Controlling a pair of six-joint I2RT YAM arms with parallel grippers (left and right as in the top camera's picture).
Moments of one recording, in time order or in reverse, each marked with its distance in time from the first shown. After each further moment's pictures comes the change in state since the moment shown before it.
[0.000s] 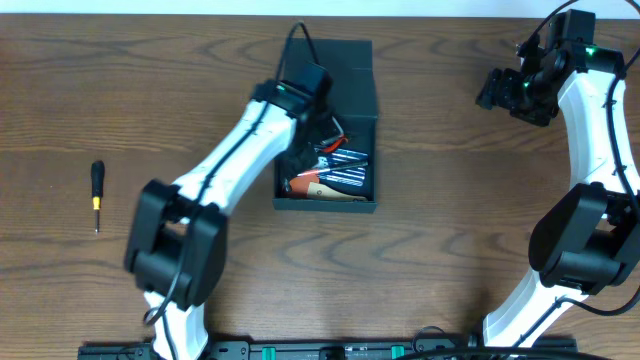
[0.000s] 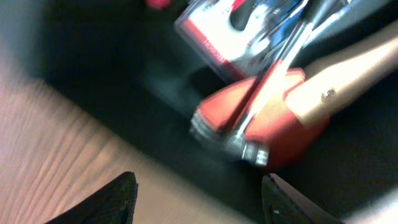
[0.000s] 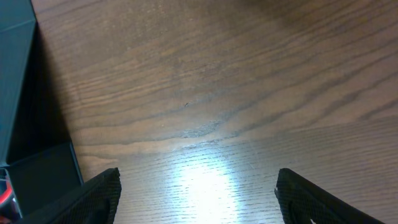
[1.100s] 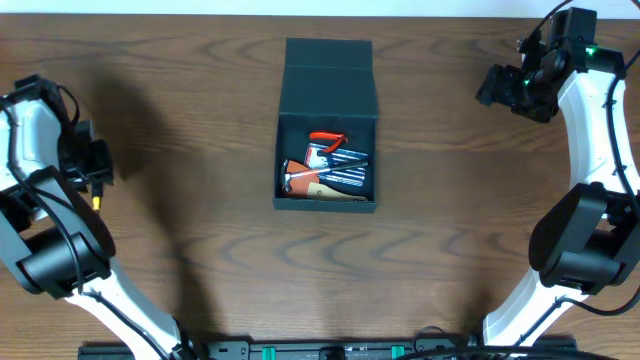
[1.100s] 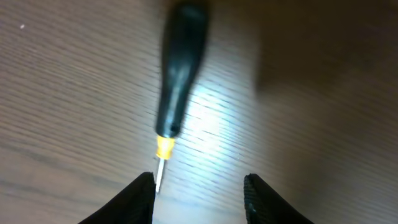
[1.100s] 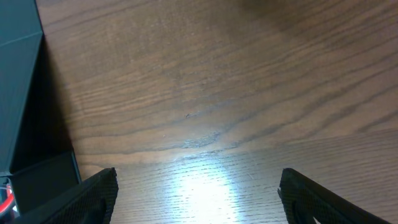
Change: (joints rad) left arm 0.960 0.133 -0.008 -0.055 0.011 -0.389; right arm 0.000 0.000 0.000 0.035 0.000 0.000
